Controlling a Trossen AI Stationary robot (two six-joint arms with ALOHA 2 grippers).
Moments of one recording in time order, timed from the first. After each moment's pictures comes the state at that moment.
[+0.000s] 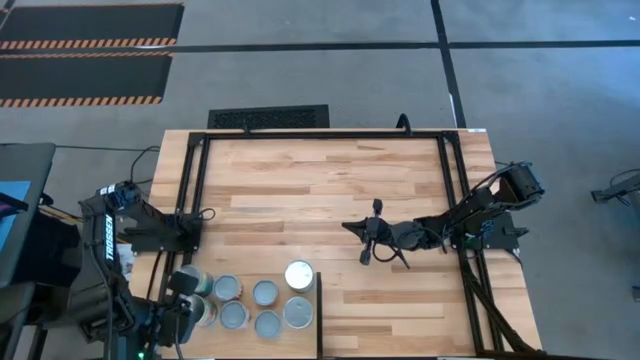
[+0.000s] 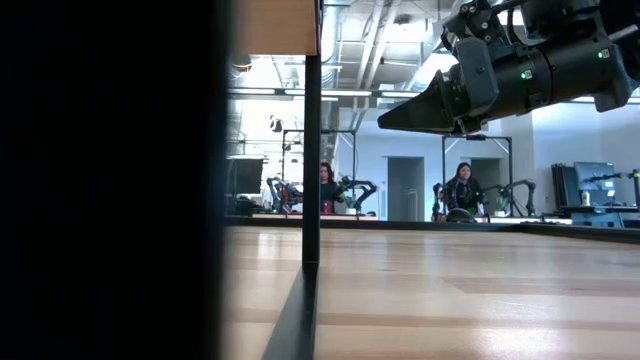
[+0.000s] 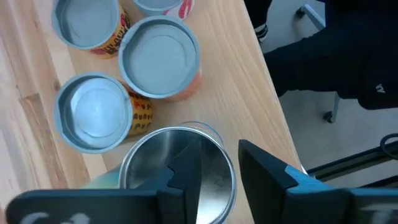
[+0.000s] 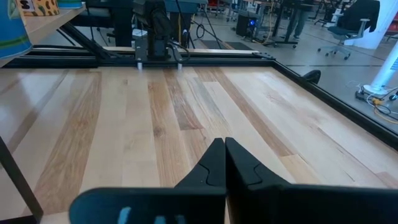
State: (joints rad) left arm -1.20 1.60 1.79 -1.51 -0.29 -0.85; right arm 0.30 1.59 0.45 0.94 0.58 0.04
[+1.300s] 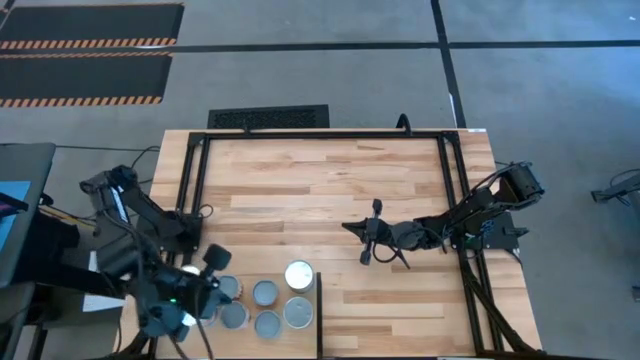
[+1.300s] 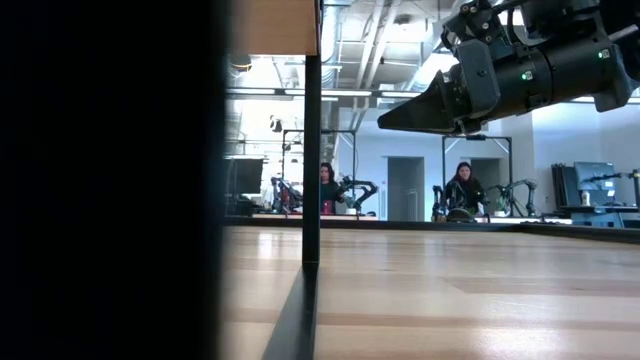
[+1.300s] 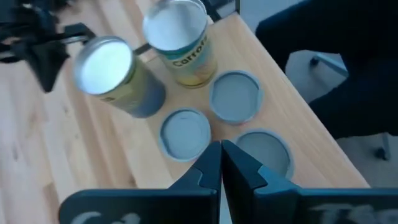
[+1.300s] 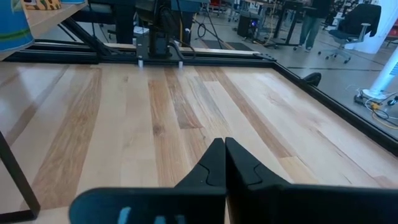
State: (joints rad) left arm -0.93 1.46 1.74 -1.29 -0.39 -0.31; right arm 0.30 1.59 0.45 0.94 0.57 0.02
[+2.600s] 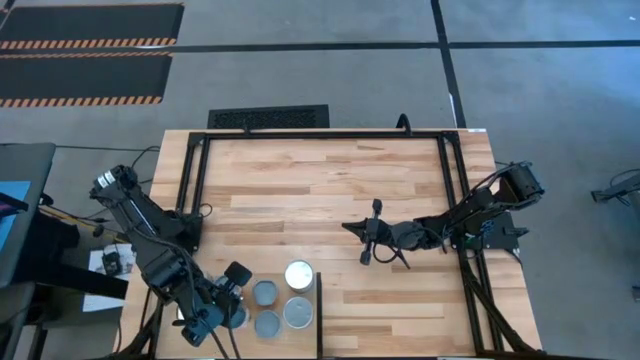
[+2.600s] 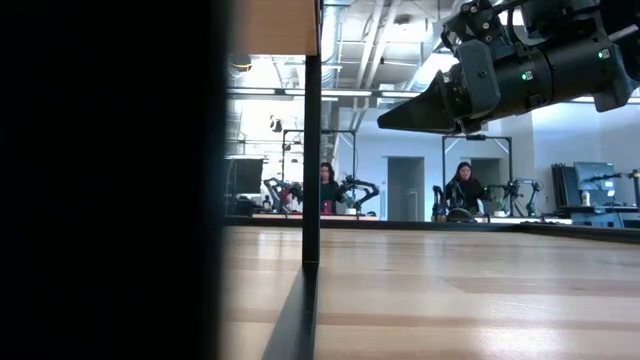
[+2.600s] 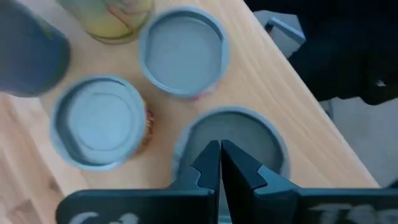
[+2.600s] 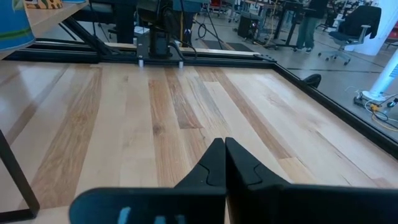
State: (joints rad) left arm -0.85 1.46 1.41 -1.02 -0.10 -0.25; right arm 0.30 1.59 0.45 0.94 0.57 0.01
